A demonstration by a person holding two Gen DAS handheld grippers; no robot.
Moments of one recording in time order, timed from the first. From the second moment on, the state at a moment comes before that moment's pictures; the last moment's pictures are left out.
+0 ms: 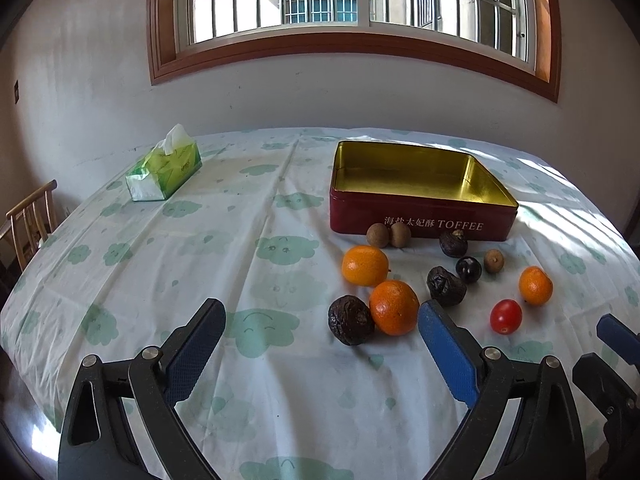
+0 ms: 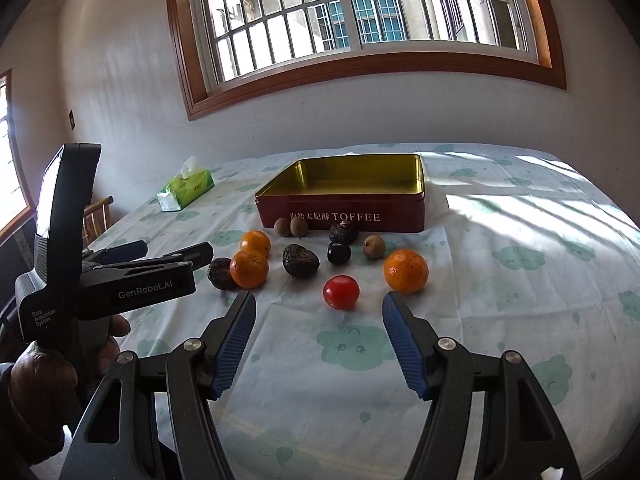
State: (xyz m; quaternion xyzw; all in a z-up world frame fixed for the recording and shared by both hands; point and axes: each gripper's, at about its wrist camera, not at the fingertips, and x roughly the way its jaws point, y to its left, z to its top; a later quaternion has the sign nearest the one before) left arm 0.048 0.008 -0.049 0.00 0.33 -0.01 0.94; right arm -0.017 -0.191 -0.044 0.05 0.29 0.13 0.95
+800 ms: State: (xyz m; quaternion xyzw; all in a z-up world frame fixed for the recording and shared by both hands) left arm 0.085 0.017 -0.062 0.02 0.36 -0.10 0.93; right arm 0.045 -0.191 -0.080 0.07 0.38 0.16 0.91
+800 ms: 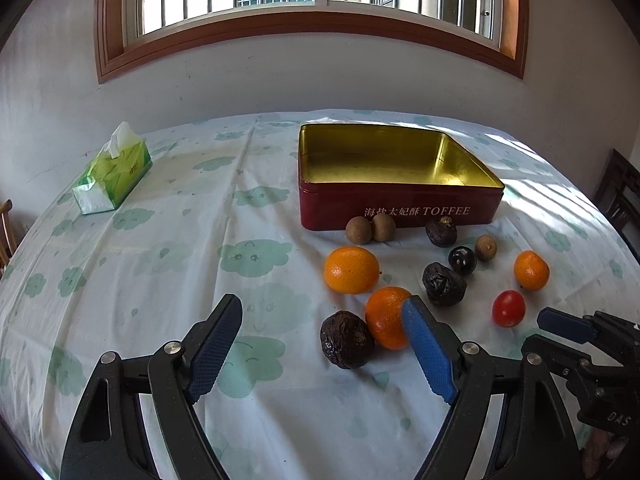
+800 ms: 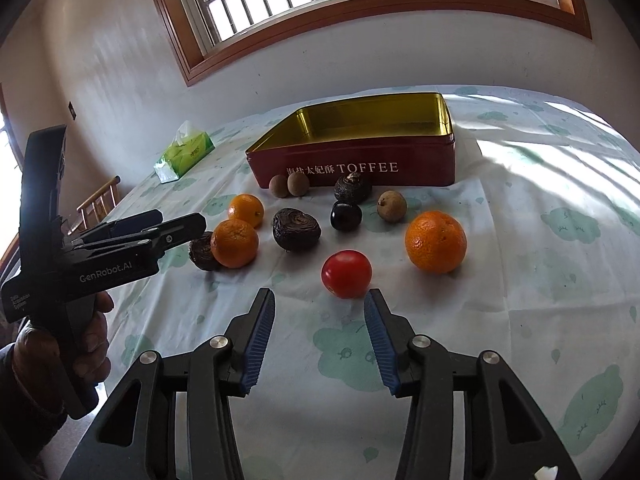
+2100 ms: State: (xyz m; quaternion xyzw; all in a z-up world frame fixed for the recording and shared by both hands) left arm 0.120 0.027 -0.088 0.07 0.40 -0.35 0.84; right arm 0.076 -0.179 -0.094 0.03 0.40 0.15 0.91
